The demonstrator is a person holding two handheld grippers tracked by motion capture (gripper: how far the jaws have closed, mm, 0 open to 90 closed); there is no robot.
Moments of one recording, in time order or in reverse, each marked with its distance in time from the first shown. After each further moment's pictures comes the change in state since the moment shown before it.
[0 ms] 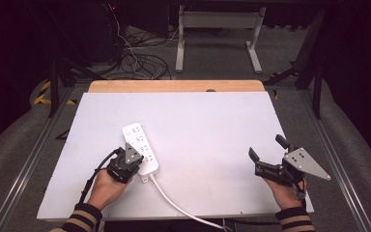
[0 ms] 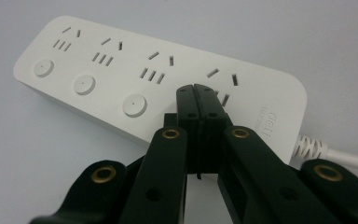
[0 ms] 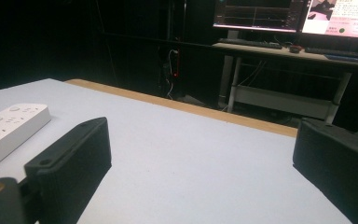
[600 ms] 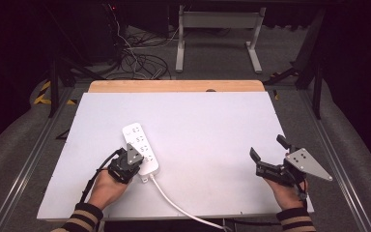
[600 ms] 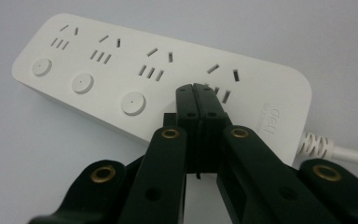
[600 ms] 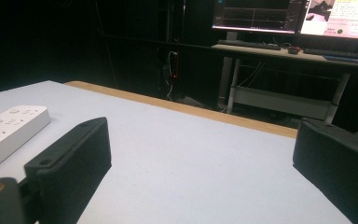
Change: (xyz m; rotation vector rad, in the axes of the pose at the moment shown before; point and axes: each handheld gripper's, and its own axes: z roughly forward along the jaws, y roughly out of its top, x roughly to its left) left arm -0.002 0.000 0.003 0.014 0.009 0.009; right arm -0.001 0.000 -0.002 -0.007 -0.001 0.005
